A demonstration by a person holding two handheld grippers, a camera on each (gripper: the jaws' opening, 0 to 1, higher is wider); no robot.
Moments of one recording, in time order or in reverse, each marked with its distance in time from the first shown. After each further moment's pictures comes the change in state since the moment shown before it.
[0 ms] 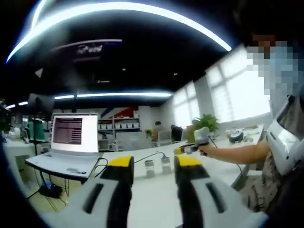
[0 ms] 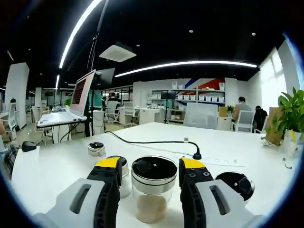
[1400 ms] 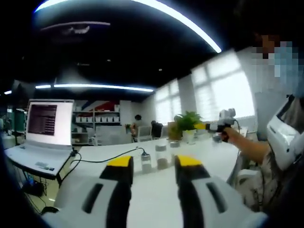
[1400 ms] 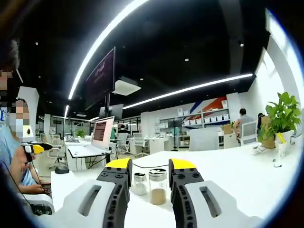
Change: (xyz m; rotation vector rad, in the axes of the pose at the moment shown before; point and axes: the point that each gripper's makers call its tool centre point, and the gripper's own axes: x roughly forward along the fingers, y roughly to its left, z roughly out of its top) left arm 0.040 -0.034 -0.031 -0.065 0.036 -0.176; right arm -0.183 -0.003 0.066 0.076 -0.279 0.090
